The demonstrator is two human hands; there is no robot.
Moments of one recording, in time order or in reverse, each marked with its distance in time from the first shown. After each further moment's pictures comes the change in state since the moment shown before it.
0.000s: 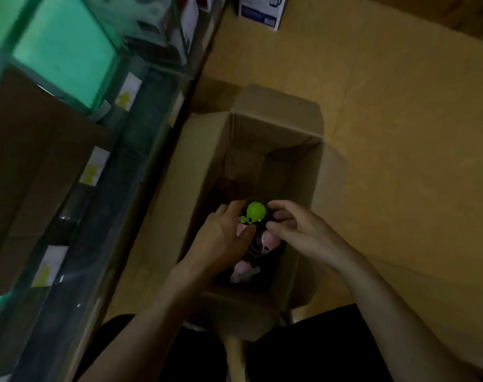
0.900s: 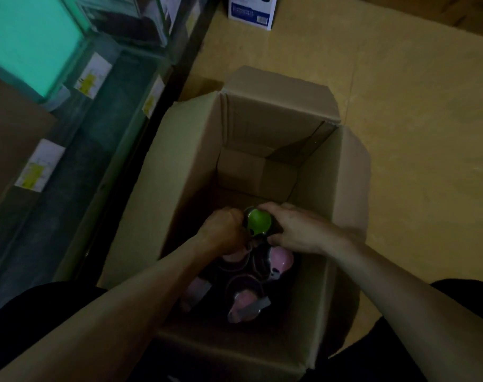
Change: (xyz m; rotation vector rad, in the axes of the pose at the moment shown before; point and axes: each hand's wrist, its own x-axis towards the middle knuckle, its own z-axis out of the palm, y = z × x) left_hand 0.129 -0.080 0.082 0.344 -0.152 0.026; right_hand 0.133 0.075 0.036 -0.542 -0.059 -0.080
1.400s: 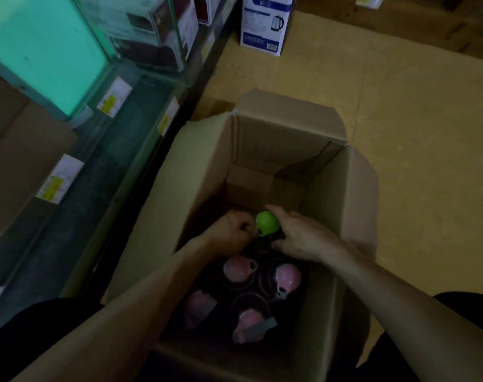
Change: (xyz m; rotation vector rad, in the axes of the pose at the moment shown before) left_hand 0.005 -0.010 -0.015 -0.455 0.060 0.089; right_hand 0.015 -0.005 -0.006 -0.031 0.069 0.022
